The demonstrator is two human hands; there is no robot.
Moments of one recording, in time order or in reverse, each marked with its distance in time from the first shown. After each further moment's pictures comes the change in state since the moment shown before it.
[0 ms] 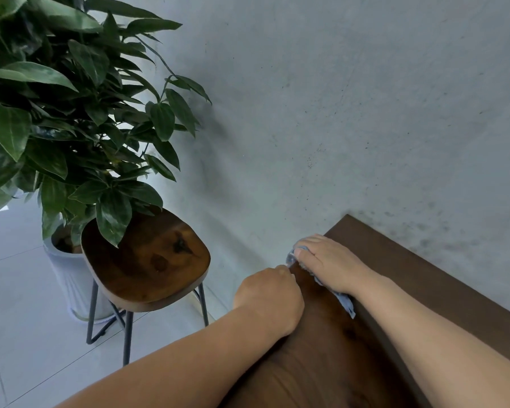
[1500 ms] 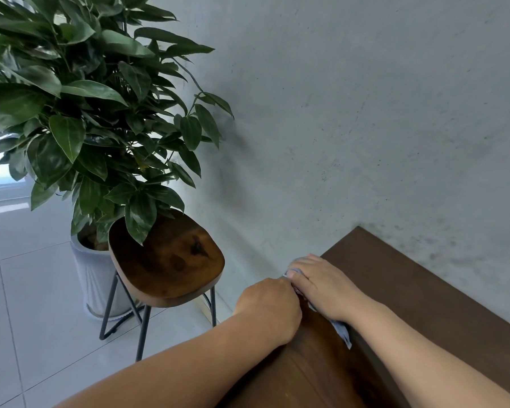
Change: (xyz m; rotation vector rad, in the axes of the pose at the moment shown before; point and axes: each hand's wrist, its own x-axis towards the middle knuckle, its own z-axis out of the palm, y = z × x) left_hand -0.041 -0.016 -0.016 0.001 -0.047 -0.008; right_hand -0.024 -0.055 0.014 0.009 0.027 -0.124
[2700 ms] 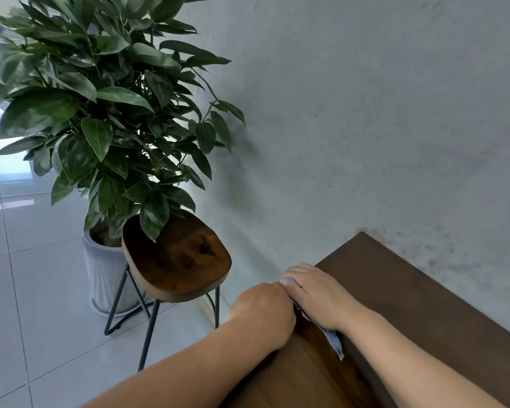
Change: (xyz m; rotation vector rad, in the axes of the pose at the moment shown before) left_hand -0.034 -0.018 0.002 0.014 0.029 -0.001; right_hand -0.019 -0.048 0.001 0.004 -0.034 -0.040
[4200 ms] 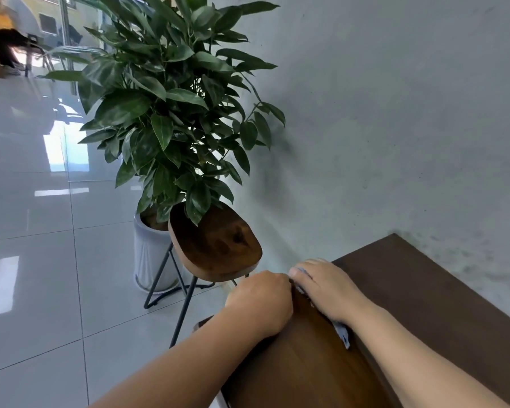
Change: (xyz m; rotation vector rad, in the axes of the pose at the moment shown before) left_hand -0.046 -0.031 0.012 -0.031 0.064 -0.133; right_hand -0.018 -0.057 -0.001 0.013 0.003 -0.032
